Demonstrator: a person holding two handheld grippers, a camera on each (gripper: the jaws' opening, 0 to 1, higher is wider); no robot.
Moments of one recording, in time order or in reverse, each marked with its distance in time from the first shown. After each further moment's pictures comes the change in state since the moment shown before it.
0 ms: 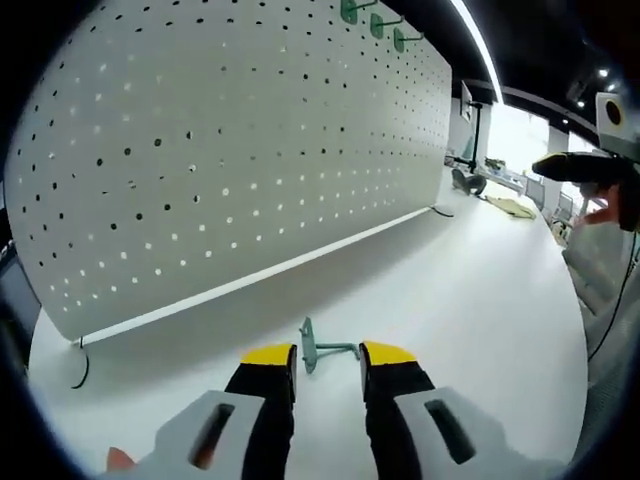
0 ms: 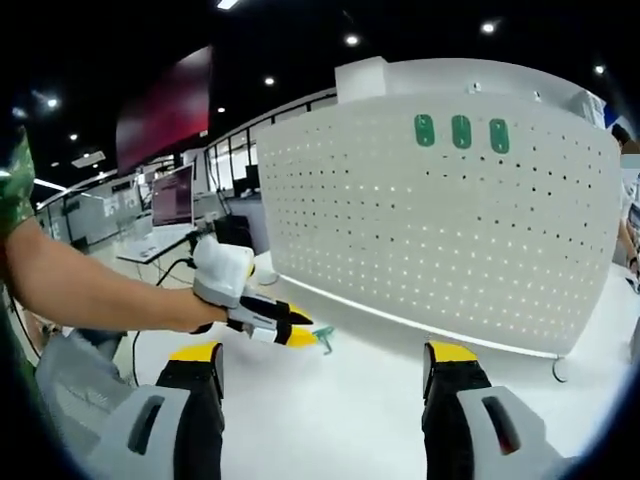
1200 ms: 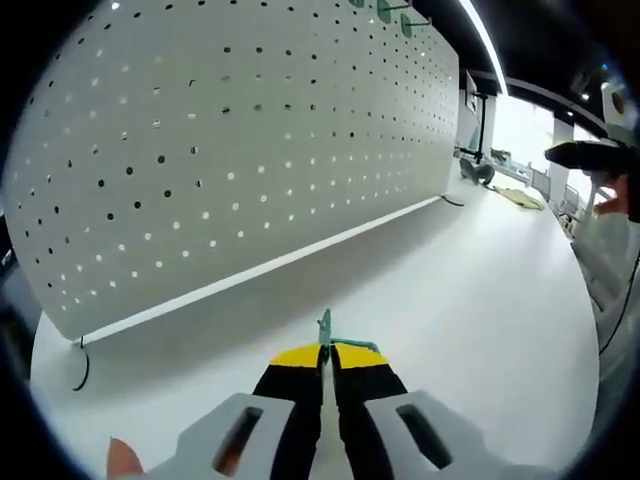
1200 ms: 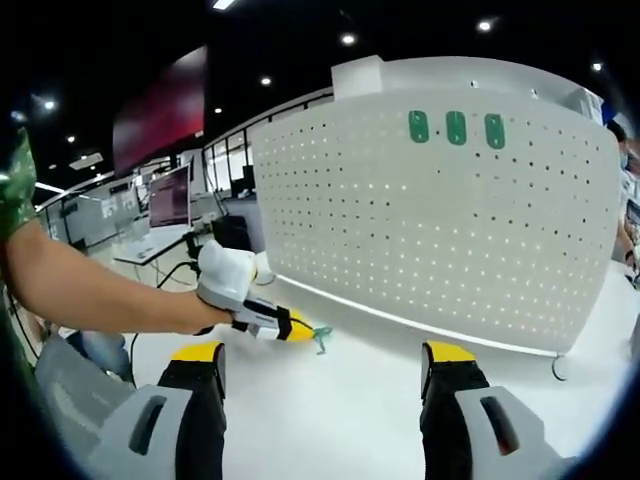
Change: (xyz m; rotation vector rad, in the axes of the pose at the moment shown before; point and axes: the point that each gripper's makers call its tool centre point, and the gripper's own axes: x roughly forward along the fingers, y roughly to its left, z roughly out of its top) left arm 0.009 0.011 -0.009 0.009 0.037 0.030; right arm 0.002 -0.005 -0.002 0.008 0.002 -0.007
